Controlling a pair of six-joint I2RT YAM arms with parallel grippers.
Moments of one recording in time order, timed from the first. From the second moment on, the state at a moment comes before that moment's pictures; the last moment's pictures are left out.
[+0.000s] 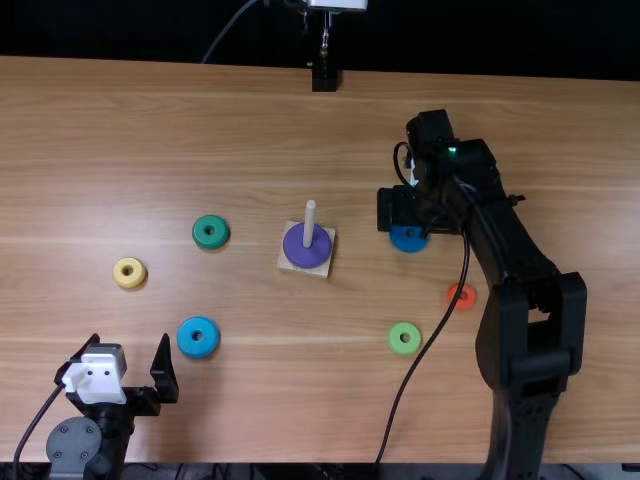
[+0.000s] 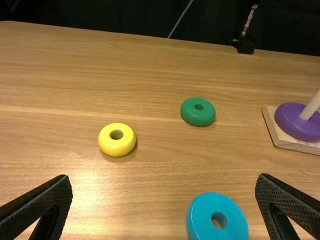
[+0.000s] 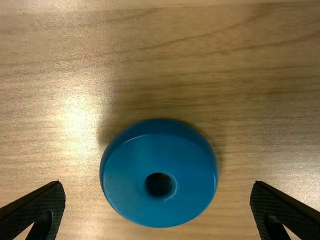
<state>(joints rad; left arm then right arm) -0.03 0.02 0.10 -0.37 0.03 -0.14 0.19 2.27 1.88 -1.05 -0.01 0.18</state>
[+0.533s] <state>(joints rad) -0.03 0.02 0.10 -0.37 0.03 -0.14 0.19 2.30 1.88 -1.05 -0.01 0.18</state>
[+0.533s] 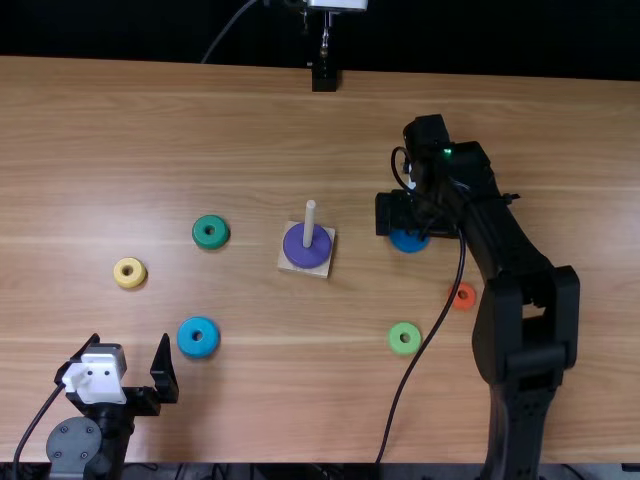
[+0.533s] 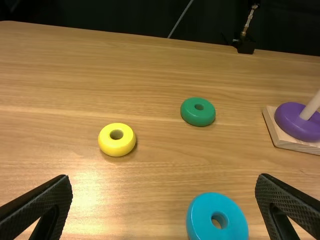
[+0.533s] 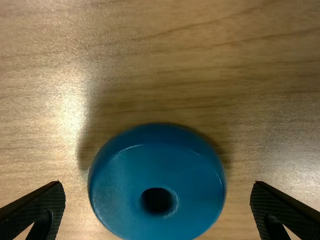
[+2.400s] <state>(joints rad) -0.03 0.02 0.10 -0.37 0.03 -0.14 0.37 2.26 2.48 -1.56 -0.01 0.13</state>
